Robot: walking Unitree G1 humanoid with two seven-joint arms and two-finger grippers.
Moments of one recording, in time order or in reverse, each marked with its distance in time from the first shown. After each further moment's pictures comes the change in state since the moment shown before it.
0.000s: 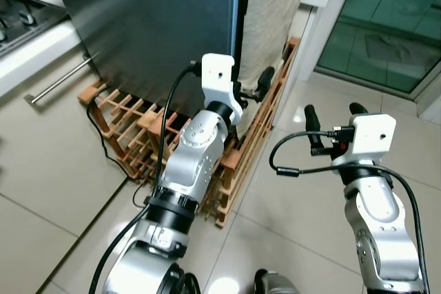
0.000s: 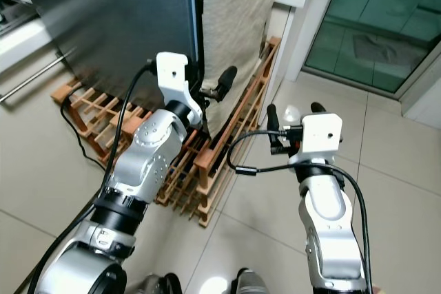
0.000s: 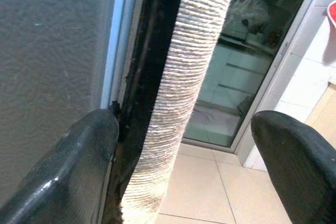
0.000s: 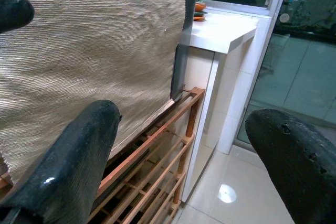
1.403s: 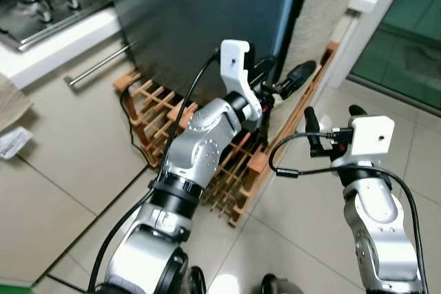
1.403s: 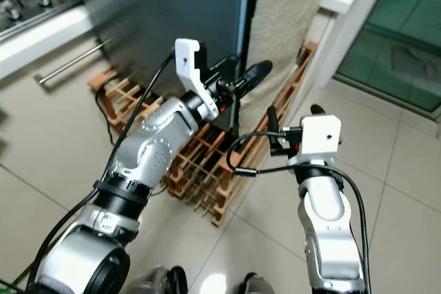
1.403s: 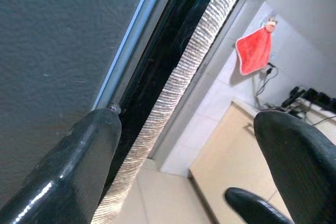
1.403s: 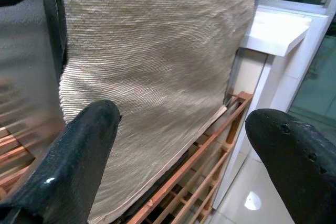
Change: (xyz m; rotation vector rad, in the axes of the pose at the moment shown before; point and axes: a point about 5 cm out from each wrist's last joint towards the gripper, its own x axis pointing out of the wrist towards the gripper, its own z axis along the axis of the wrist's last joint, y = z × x) left arm 0.010 -0.035 0.017 -0.276 0.017 -0.445; right arm -0.001 0.001 -0.004 0.002 0.016 -0.009
